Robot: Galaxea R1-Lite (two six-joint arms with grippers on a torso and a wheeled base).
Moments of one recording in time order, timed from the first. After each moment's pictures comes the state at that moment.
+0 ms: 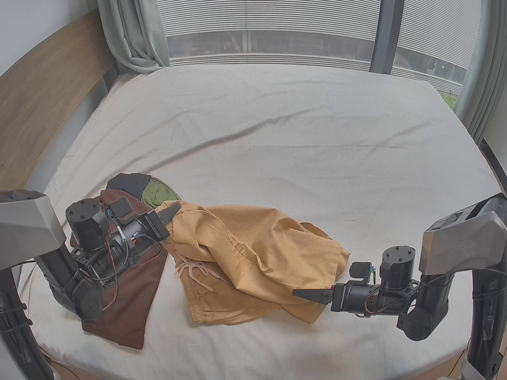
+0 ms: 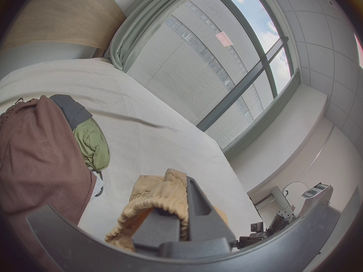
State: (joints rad) left arm -0.25 2.07 -0.47 -1.55 -0.27 -0.61; right arm 0.46 2.34 -0.38 -1.55 0.56 0.67
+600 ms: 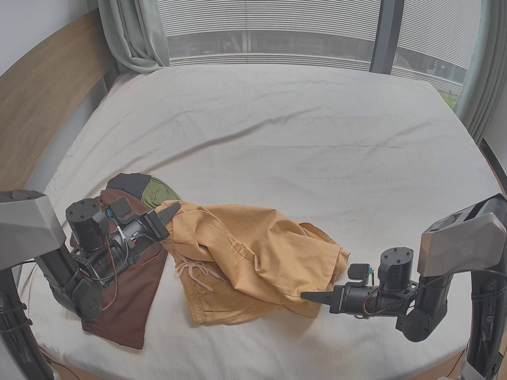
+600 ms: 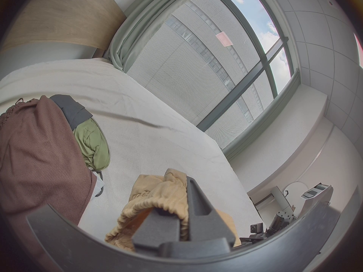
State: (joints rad) left arm -0.25 2.07 -0.47 -1.55 -0.27 -0.61; right arm 0.47 2.34 -0.38 -1.55 0.56 0.67
